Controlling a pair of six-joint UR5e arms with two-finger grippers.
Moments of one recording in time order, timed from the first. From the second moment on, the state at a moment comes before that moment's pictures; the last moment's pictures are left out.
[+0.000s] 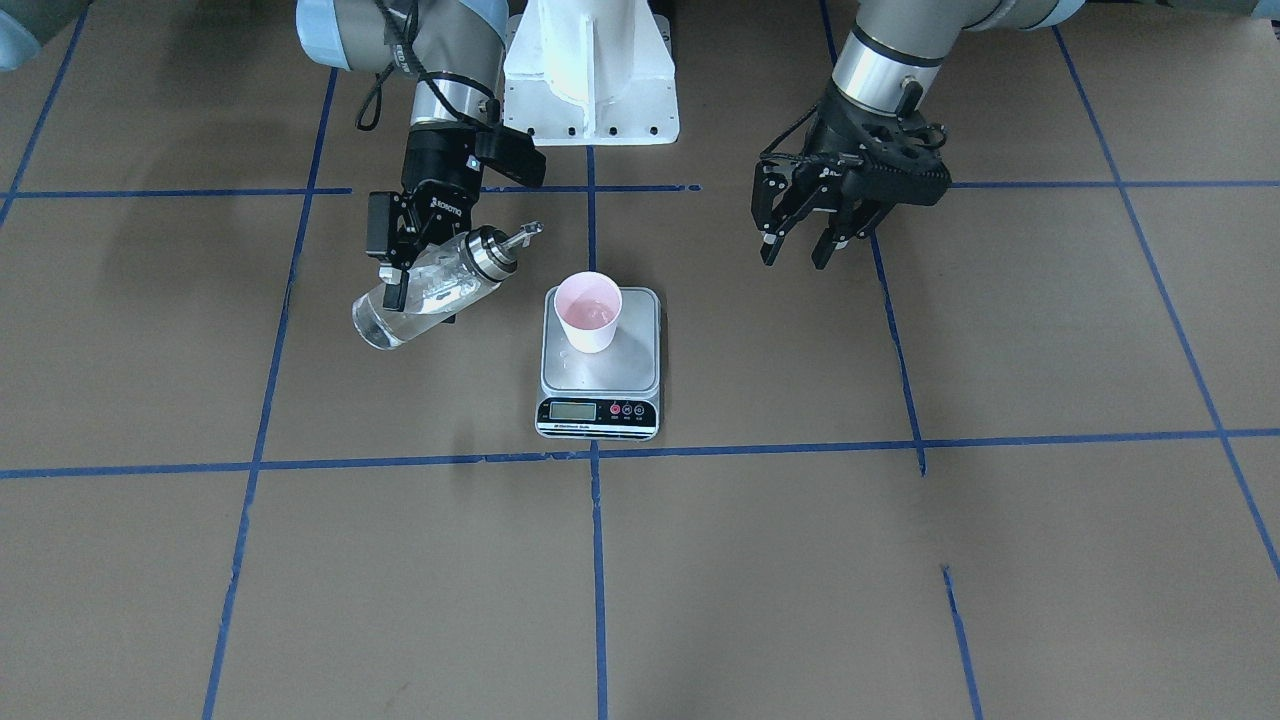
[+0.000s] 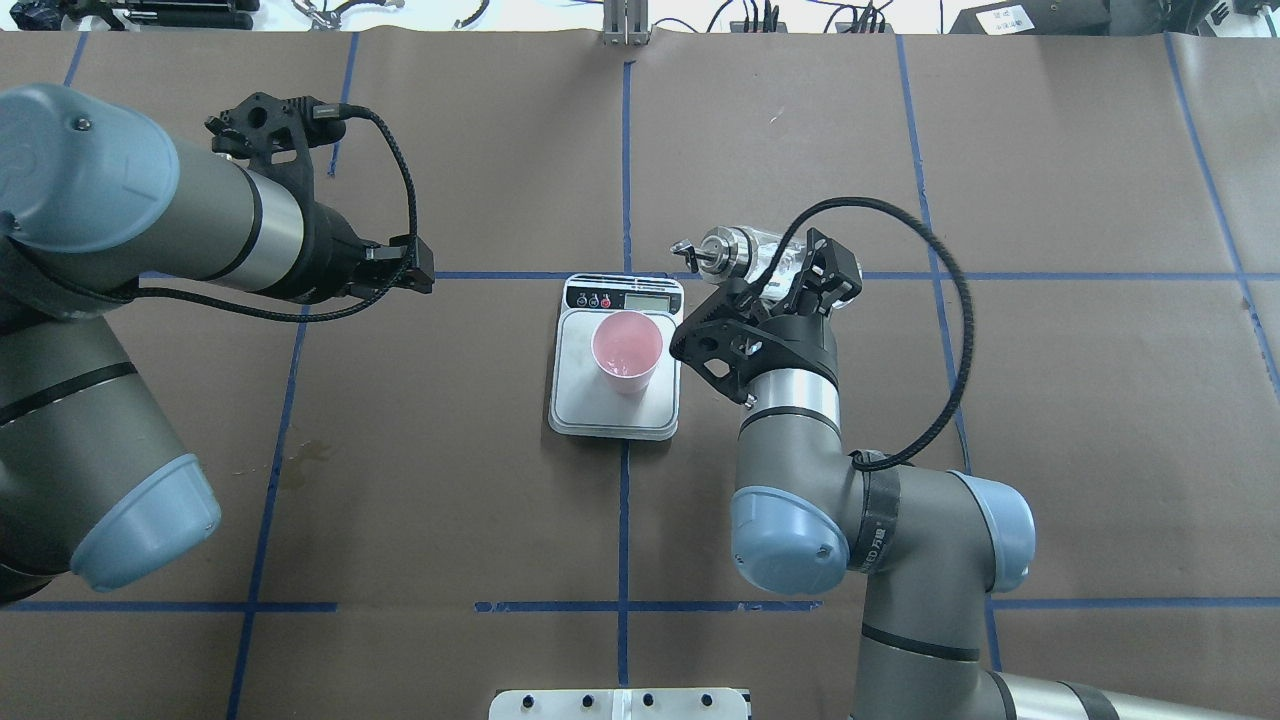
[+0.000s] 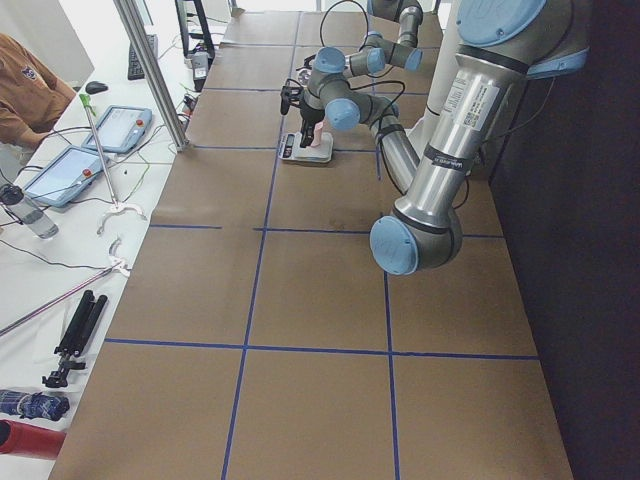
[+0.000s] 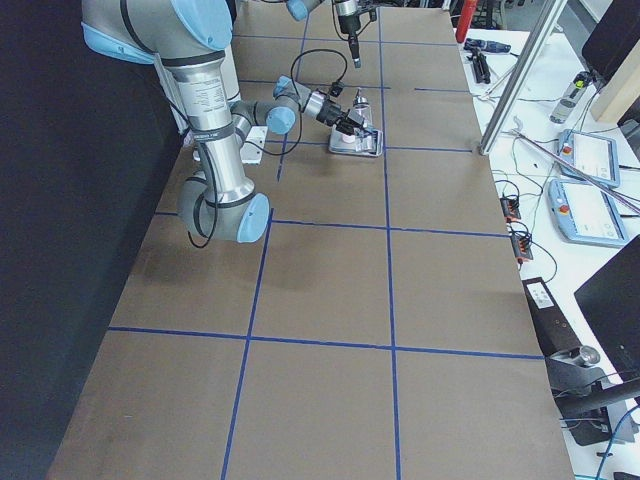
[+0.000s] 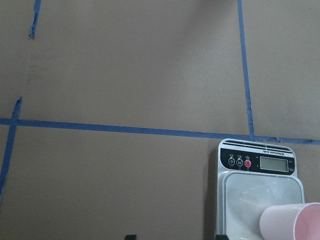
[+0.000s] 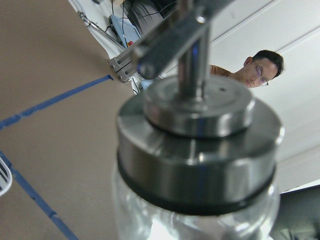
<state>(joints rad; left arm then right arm) -0.71 -2.00 -2.06 -1.65 -1.88 -1.21 0.27 -1.13 1.89 -1.53 0.60 0.59</state>
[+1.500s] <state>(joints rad) -0.71 -2.01 -2.07 -1.64 -1.87 -1.22 0.33 -1.46 1.89 -1.22 0.77 1.57</state>
